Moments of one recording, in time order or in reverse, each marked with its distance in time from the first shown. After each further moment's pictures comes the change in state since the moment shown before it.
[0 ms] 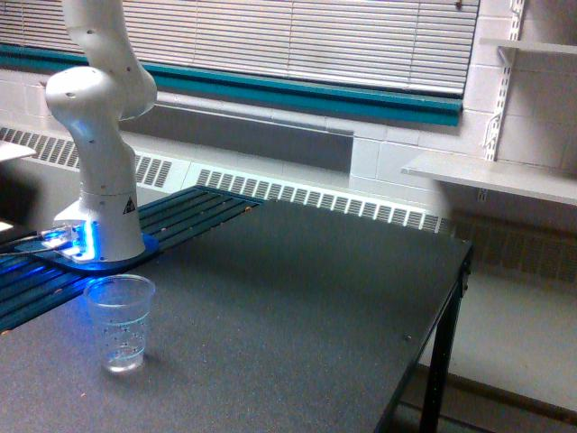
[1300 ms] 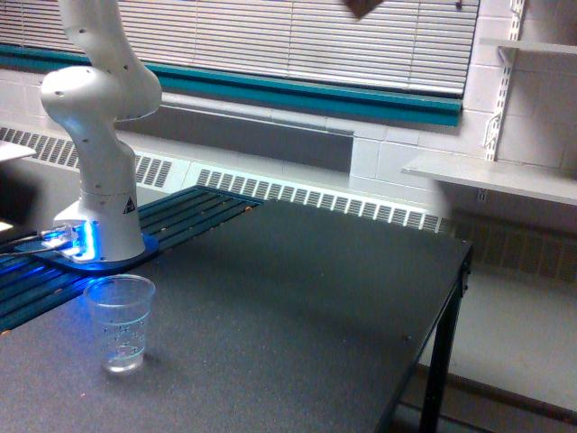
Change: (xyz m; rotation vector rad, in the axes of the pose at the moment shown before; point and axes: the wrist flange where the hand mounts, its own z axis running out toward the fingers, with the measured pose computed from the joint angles) arm -0.013 0.186 0.020 -0.170 0.053 0.012
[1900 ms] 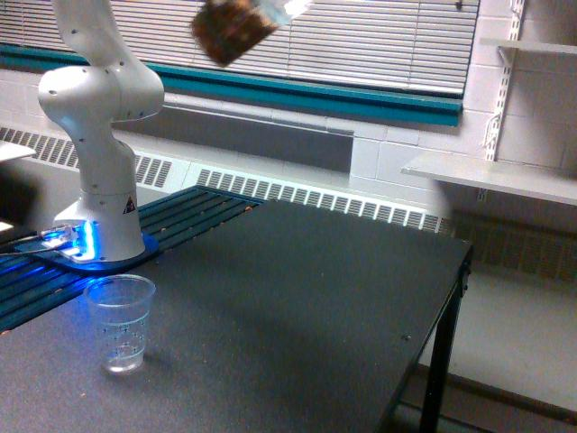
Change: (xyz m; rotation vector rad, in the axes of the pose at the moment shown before) arm -0.045 0.131 -0.022 -0.089 0.013 -0.007
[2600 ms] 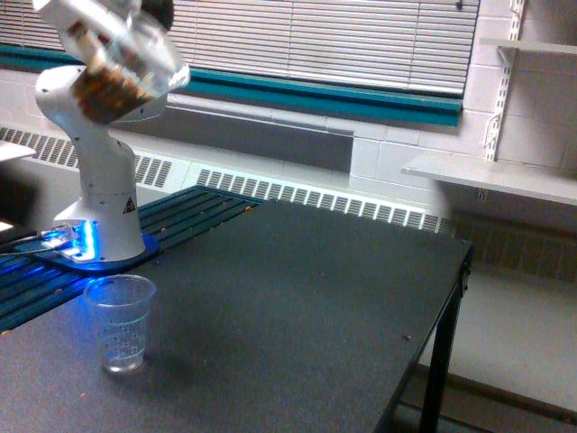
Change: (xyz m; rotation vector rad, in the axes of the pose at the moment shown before) arm -0.097 0.115 -0.017 -0.099 -0.057 -0.042
